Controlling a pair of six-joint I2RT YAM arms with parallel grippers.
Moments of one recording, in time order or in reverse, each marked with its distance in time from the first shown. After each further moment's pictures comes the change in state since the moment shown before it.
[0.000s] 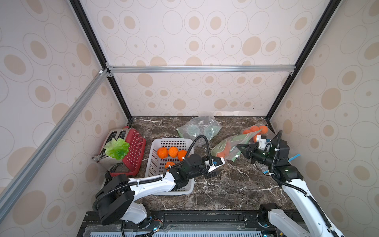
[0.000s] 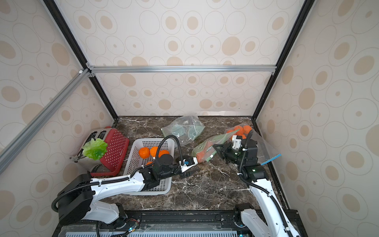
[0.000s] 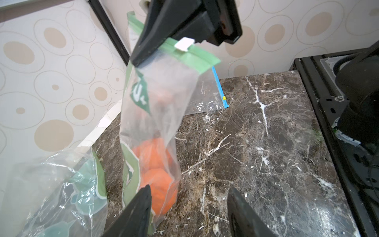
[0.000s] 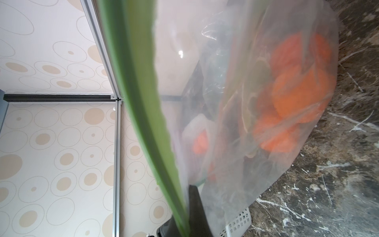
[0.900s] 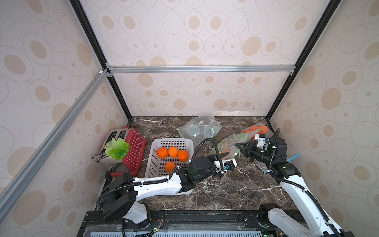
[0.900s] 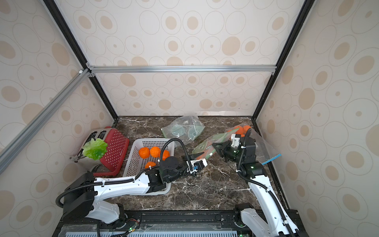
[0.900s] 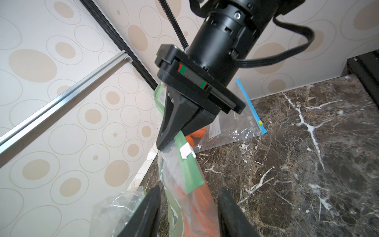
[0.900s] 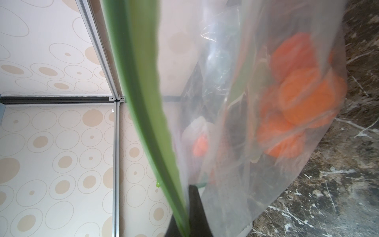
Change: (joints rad) left arm -0.124 0.032 0.132 0.087 -0.260 0.224; right arm 0.005 0.051 0.011 0.034 0.000 0.001
